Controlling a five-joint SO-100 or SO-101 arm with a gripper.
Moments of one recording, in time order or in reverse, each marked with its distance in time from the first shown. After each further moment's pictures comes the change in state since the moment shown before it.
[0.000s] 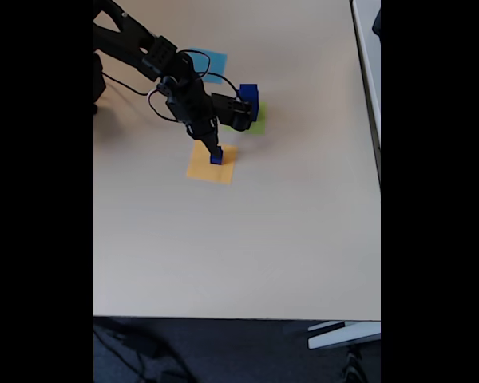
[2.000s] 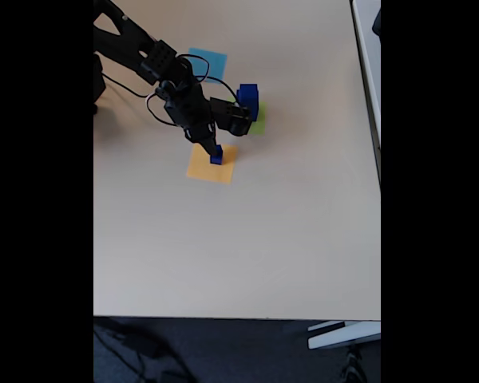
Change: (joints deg) arm 1.4 -0.3 0.4 -0.4 -0.6
